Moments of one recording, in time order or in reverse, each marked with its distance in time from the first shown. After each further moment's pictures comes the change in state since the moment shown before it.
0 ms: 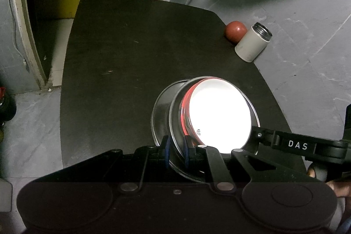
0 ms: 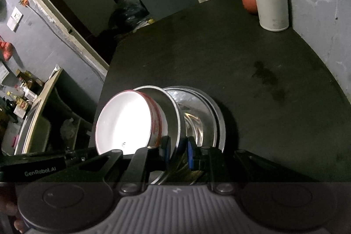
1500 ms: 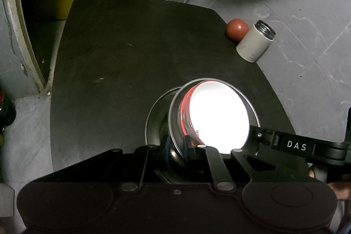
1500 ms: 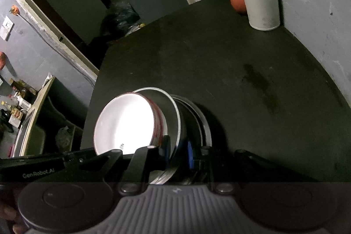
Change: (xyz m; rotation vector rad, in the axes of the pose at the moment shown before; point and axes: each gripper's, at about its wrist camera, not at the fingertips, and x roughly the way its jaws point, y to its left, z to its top) left arm 0.012 -0.005 0.008 0.020 0.013 0.010; right arm 0.009 -0.012 0.006 0.047 -0.017 -0.028
